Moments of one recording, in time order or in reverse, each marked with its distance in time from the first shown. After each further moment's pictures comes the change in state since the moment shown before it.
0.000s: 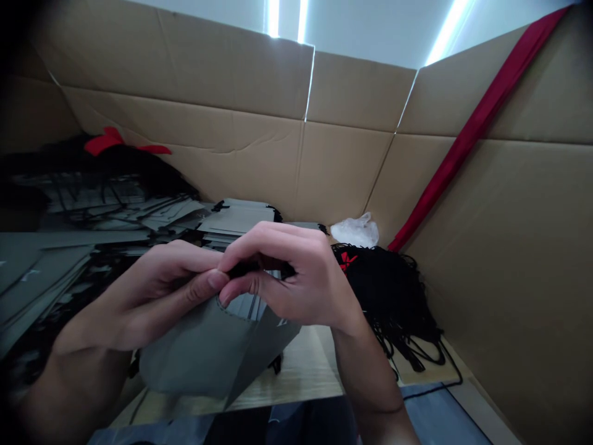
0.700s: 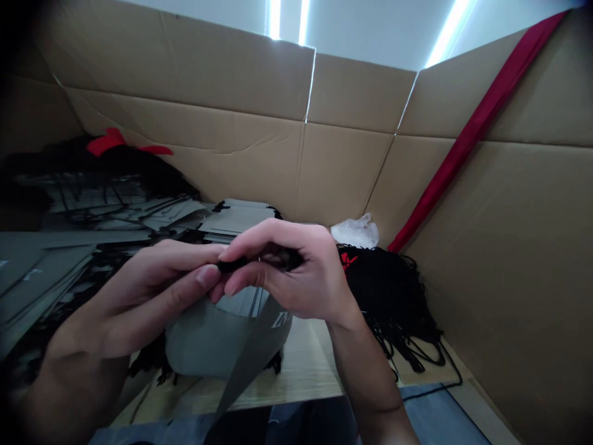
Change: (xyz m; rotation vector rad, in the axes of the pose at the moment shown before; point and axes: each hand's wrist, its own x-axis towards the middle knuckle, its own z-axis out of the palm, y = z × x) left_hand -0.004 0.007 -0.006 0.124 0.043 0.010; right_hand -0.002 -0.004 0.005 0.285 0.115 0.187
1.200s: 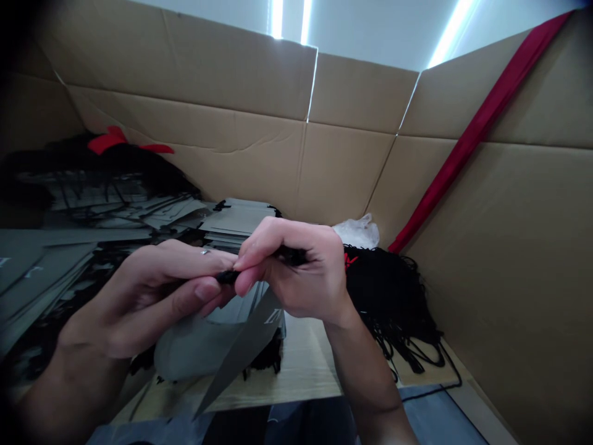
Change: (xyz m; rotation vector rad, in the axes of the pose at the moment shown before) left_hand -0.003 0.001 0.007 -0.109 0.009 -0.056; right_hand 0.000 0.012 0.001 -0.058 0.048 -0.143
